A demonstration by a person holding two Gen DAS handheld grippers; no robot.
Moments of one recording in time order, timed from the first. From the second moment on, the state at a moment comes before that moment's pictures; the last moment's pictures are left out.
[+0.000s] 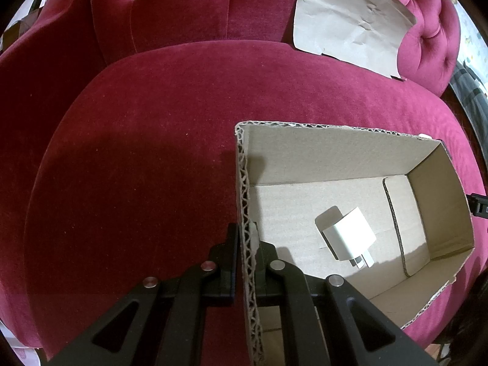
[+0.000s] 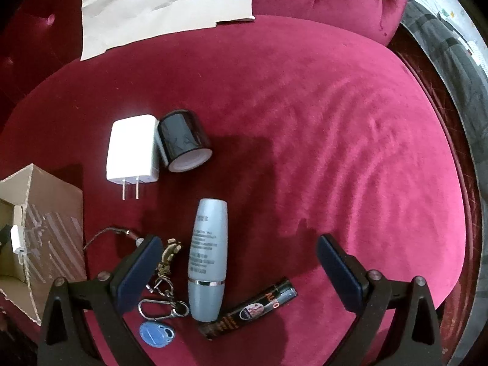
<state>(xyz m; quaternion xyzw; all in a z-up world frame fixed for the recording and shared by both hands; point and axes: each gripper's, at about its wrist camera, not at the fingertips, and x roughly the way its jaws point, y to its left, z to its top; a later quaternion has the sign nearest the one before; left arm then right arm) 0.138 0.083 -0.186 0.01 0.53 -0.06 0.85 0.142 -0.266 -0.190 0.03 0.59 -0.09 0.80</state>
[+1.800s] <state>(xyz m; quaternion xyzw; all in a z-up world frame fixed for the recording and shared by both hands) 0.136 0.082 -0.185 0.00 0.53 -0.06 0.85 0.146 -0.184 -0.100 0.01 0.54 0.02 0.84</state>
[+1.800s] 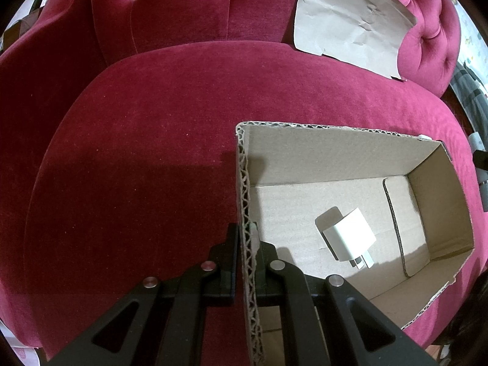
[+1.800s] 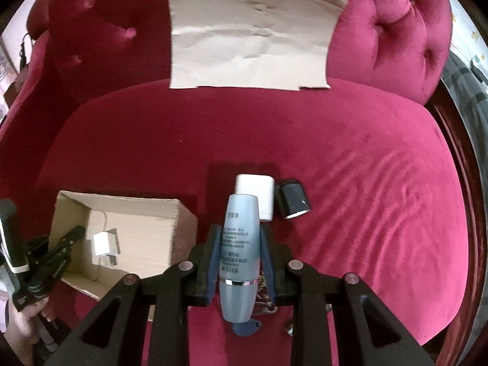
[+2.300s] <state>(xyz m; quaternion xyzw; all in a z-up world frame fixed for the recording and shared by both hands) 0.136 0.082 -0.185 0.00 0.53 -0.06 0.85 0.149 -0.127 -0.088 -0.01 0.54 0.08 0.84</state>
